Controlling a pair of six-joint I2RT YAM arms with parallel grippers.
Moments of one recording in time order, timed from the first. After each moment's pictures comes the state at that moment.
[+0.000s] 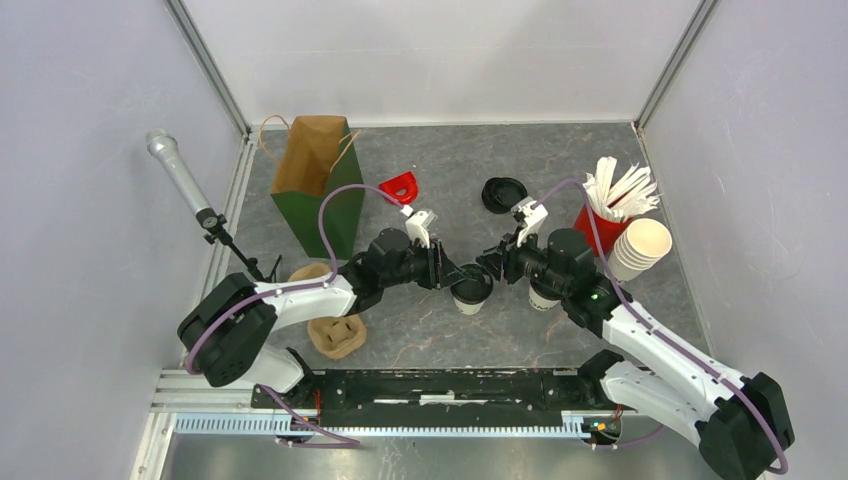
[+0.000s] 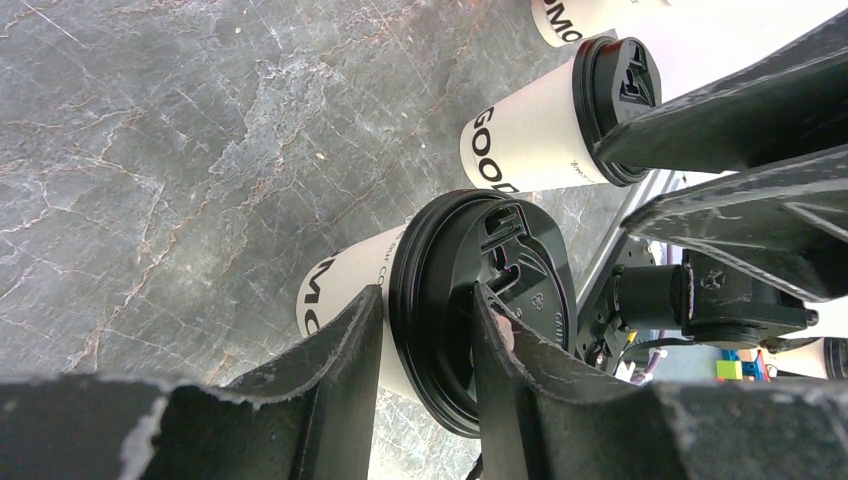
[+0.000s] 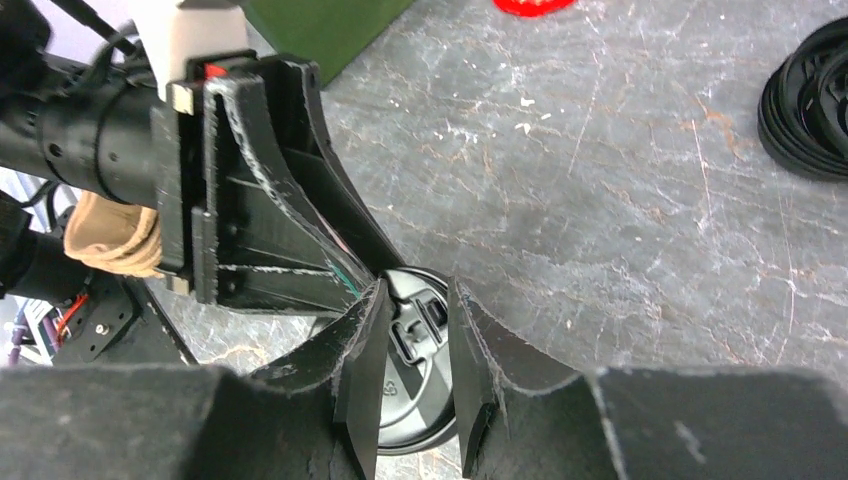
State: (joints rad) left arm -0.81 1.44 0.62 0.42 0.25 -0.67; right arm 0.60 0.90 0.53 0.08 -0.26 0.26
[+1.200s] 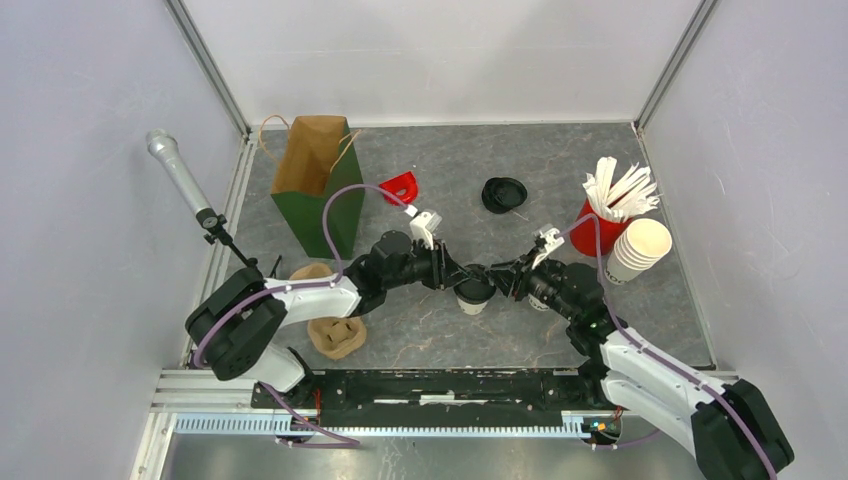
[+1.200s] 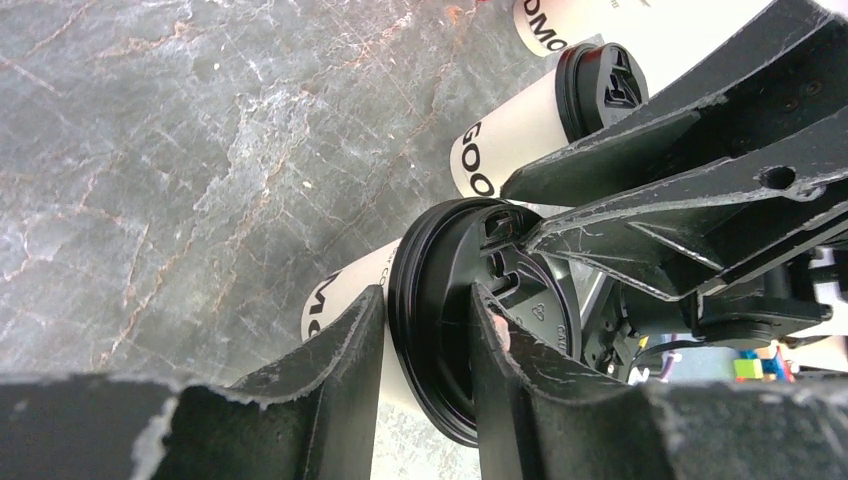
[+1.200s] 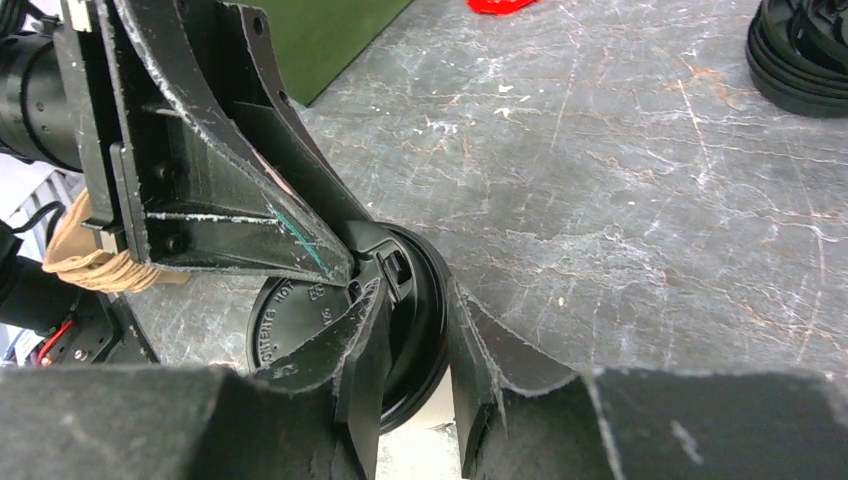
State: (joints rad) left arm -0.83 1.49 0.60 0.55 0.25 -0.65; right arm 0.54 0.85 0.15 0.56 -0.29 0.37
